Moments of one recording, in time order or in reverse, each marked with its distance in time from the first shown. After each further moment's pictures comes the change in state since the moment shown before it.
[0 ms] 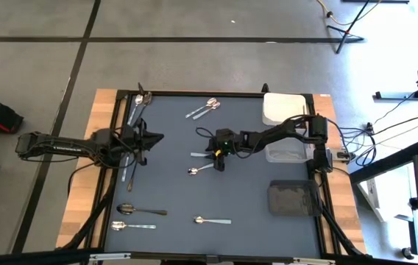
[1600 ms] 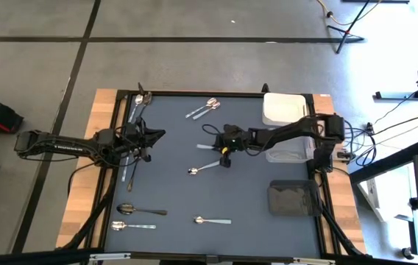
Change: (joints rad) left arm 0.000 0.065 0.002 0.021 -0.128 -0.021; right arm -0.001 -0.199 -0.086 -0.105 0.113 -0.052
